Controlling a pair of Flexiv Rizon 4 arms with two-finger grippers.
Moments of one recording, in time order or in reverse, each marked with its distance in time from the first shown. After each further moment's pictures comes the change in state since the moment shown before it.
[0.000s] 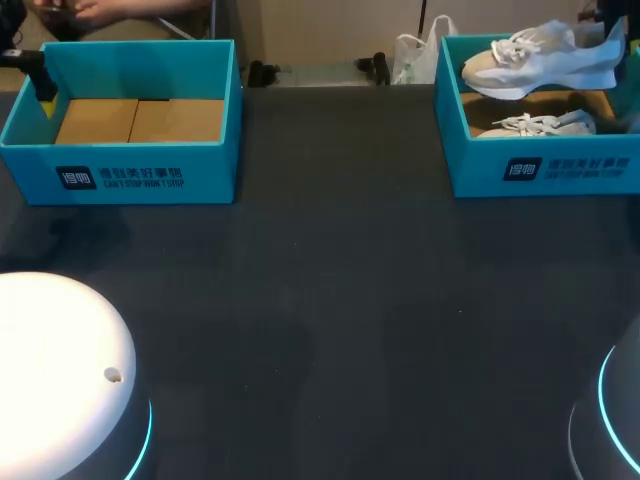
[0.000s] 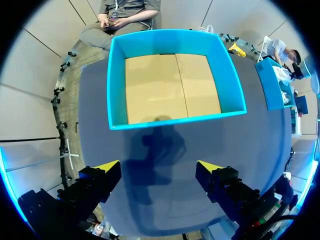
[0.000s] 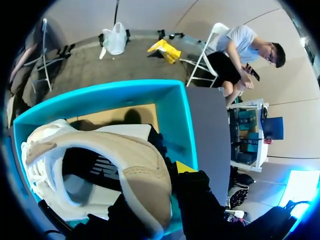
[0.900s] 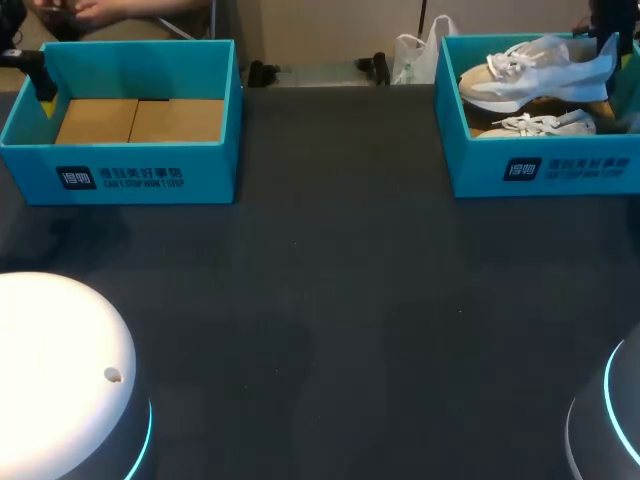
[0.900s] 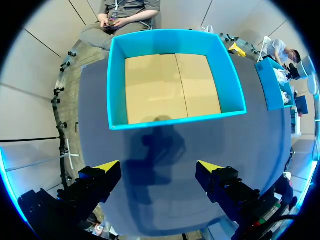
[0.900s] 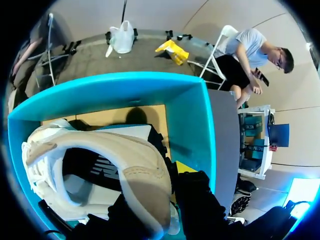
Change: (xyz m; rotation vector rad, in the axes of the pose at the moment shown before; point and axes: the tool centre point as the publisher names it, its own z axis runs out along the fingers) left arm 0.000 0.000 0.000 0.000 0.000 0.000; right arm 0.018 0.004 0.034 -0.023 0.034 -0.046
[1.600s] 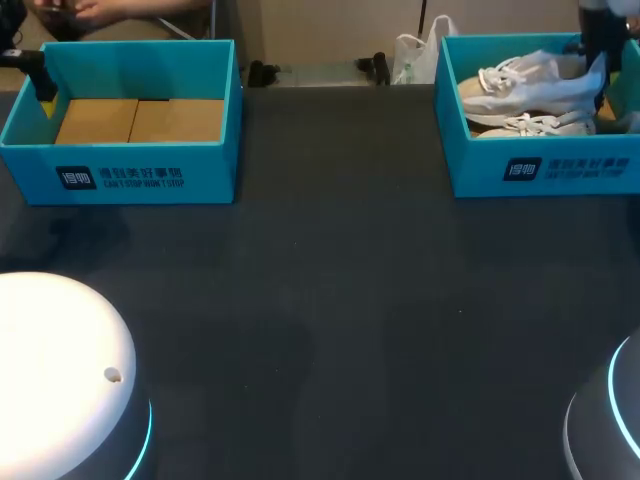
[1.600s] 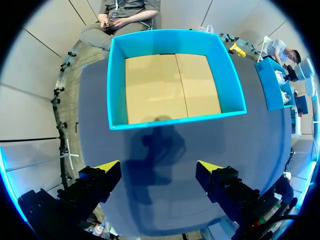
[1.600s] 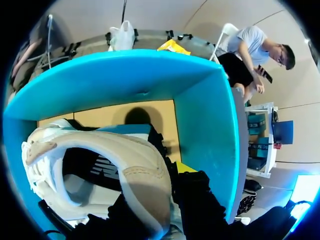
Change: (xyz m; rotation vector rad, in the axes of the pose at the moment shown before) left arm 0.000 0.000 0.000 0.000 0.000 0.000; right arm 0.019 -0.007 0.026 -0.014 0.013 0.029
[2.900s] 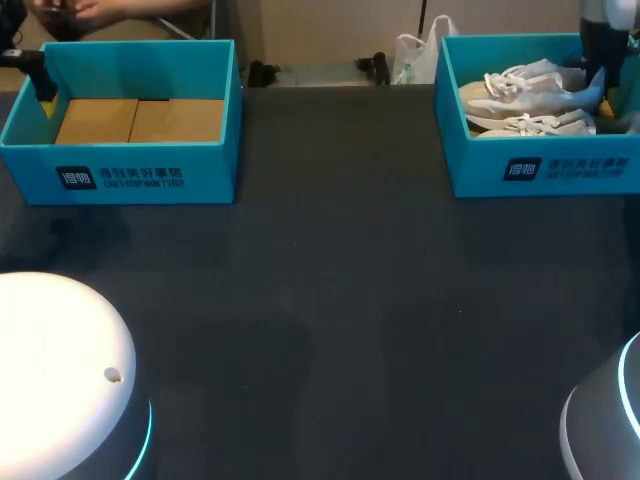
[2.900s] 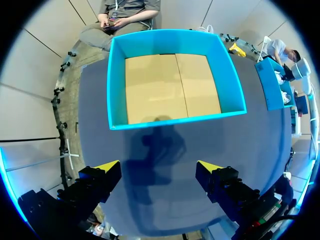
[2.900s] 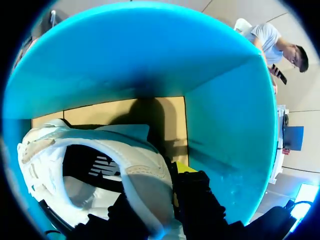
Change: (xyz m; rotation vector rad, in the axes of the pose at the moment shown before) left arm 0.000 0.000 0.000 0.000 0.000 0.000; right arm 0.003 0.007 0.042 0.047 0.085 -0.051
